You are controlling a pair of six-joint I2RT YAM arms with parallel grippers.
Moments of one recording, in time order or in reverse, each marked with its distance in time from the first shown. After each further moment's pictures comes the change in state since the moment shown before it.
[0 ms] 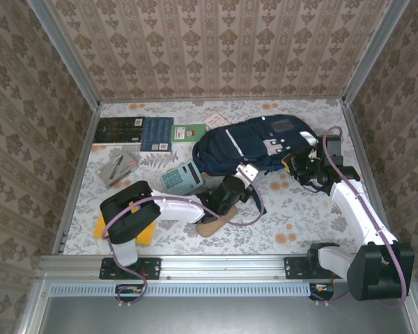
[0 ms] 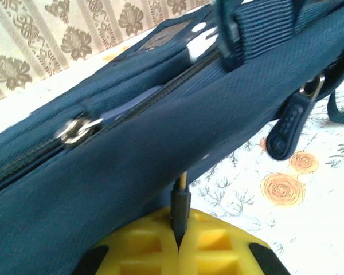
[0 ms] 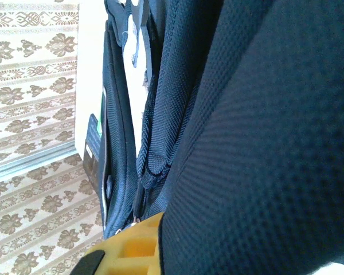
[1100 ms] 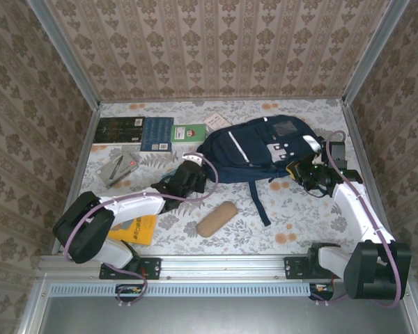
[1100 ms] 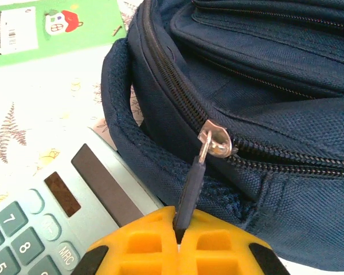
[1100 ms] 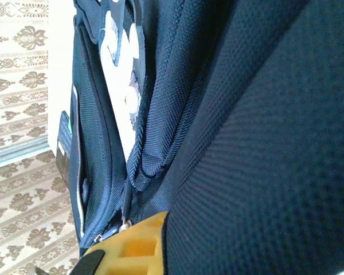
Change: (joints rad) left arm 0.344 -0.339 -0.219 -0.401 0.192 -0.282; right arm -0.074 0.000 -0.050 -0.045 -0.025 -0.164
